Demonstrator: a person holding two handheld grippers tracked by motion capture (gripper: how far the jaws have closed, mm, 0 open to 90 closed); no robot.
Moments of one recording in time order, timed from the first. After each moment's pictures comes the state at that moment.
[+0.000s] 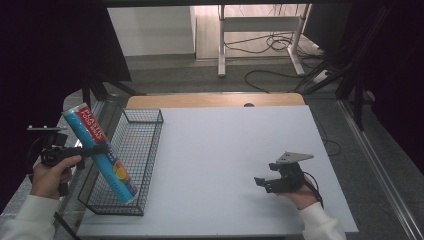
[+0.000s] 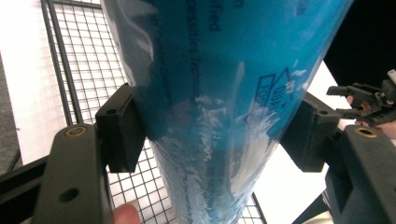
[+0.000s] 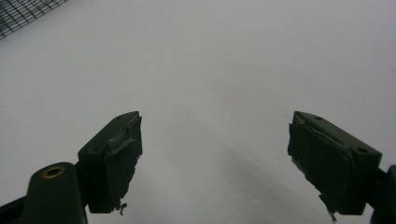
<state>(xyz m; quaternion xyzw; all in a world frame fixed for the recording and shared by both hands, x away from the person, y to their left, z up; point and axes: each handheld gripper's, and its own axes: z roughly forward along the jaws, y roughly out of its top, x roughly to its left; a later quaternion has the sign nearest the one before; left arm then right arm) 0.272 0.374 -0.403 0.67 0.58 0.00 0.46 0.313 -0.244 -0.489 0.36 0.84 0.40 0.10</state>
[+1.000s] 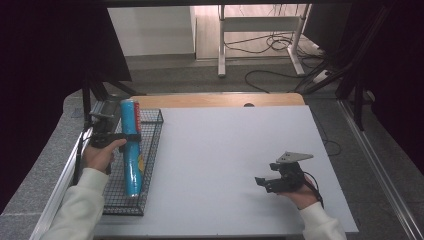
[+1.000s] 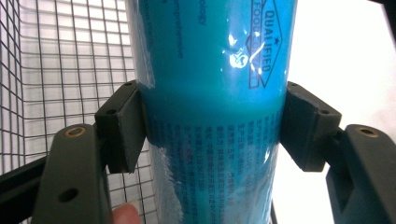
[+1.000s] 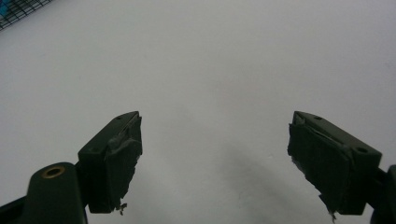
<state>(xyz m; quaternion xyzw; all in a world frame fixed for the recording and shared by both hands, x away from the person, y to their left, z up) 0.365 0.312 -0.452 0.66 0.66 -0.01 0.36 0.315 -0.245 -0.491 0.37 0.84 0.39 0.10</state>
